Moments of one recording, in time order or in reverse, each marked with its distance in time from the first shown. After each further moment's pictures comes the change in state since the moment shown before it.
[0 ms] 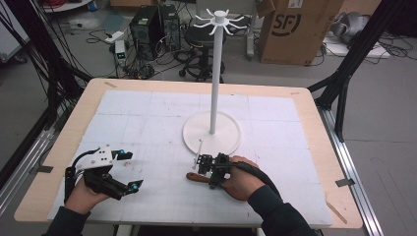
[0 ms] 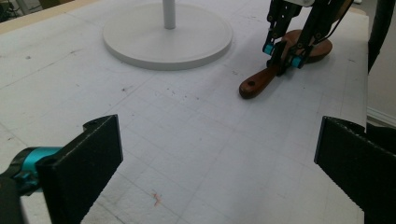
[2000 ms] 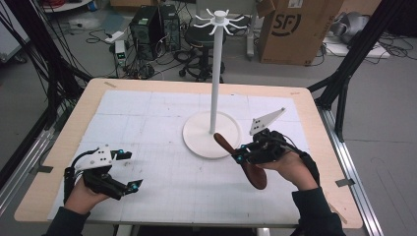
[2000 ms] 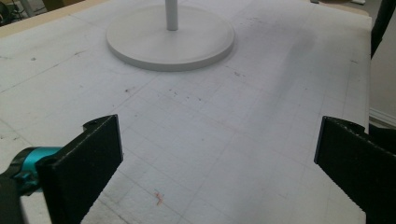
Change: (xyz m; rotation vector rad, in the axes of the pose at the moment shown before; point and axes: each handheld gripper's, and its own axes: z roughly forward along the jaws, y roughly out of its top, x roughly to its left) left arm -0.001 0.000 -0.001 -0.007 0.013 0.003; right arm -0.034 -0.110 -0.107 -0.665 0.089 0.146
